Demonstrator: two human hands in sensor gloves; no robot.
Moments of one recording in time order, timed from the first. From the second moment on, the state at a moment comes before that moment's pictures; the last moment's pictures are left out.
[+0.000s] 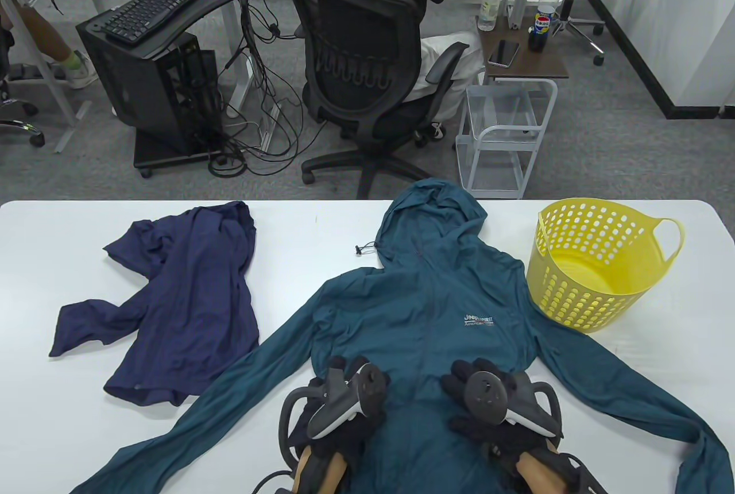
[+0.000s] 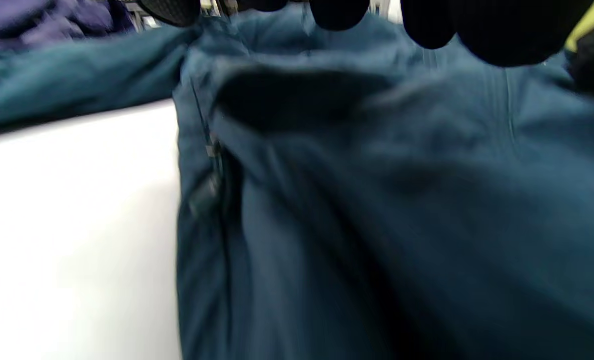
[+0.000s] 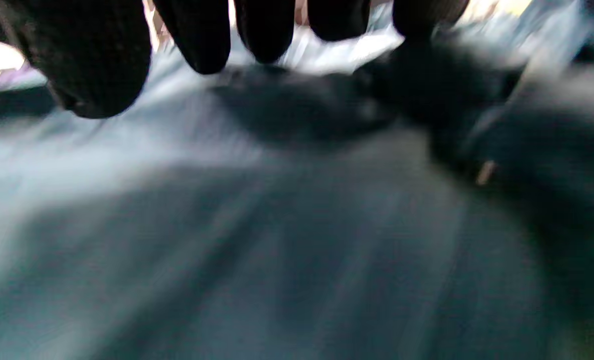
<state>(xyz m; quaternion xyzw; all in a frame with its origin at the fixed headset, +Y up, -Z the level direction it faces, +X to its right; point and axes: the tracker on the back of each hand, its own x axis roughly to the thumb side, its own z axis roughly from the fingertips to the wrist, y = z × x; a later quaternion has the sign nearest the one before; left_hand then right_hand) -0.066 -0.743 -0.296 -0.19 -0.08 0.01 0.98 0.167 -0.767 -0.296 0.17 0.15 0.97 0.07</state>
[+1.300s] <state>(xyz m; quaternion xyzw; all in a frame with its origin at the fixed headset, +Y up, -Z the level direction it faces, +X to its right) 0.022 -0.766 -0.532 -0.13 0.08 -0.11 0.98 0.224 -0.747 -0.312 0.09 0.10 0.97 0.20</state>
